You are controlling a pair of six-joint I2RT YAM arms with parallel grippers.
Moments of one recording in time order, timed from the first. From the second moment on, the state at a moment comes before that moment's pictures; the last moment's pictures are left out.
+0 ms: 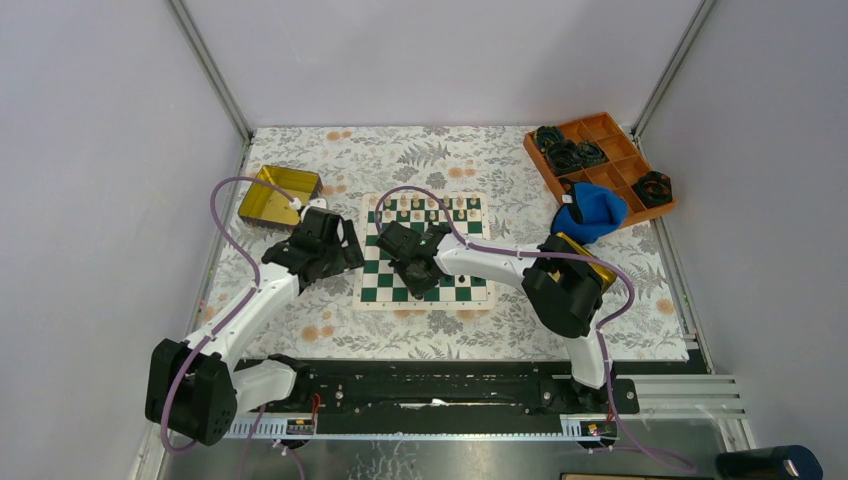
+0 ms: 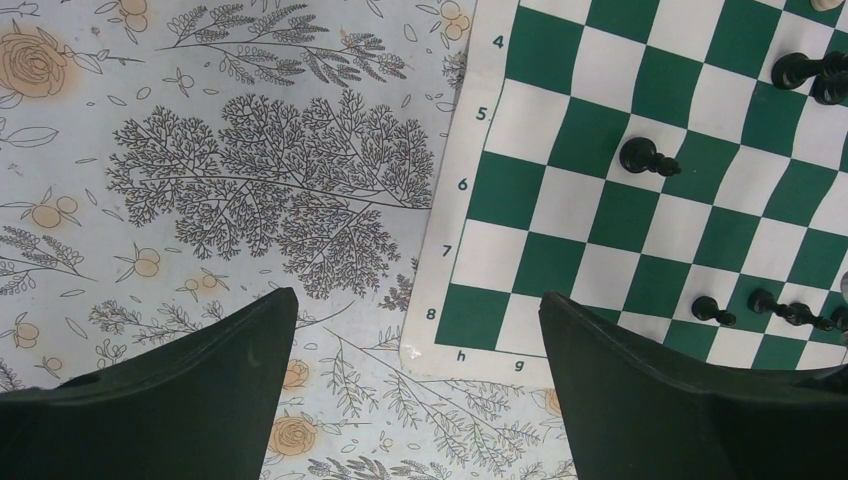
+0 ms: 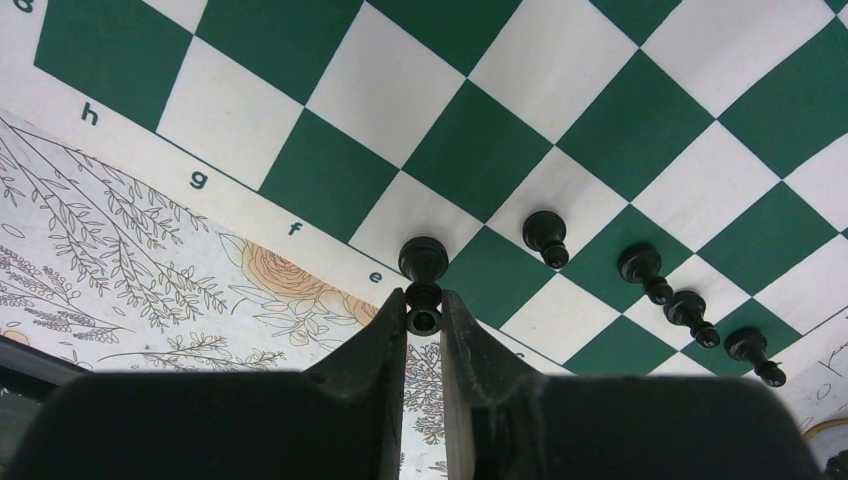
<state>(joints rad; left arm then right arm) -0.34 1.15 0.77 -0.55 -0.19 -0.56 1.02 2.02 1.51 -0.73 0.12 0.36</state>
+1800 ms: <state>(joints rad) -0.34 1.15 0.77 -0.55 -0.20 -0.56 1.02 2.04 1.54 -0.74 0.12 0.35</state>
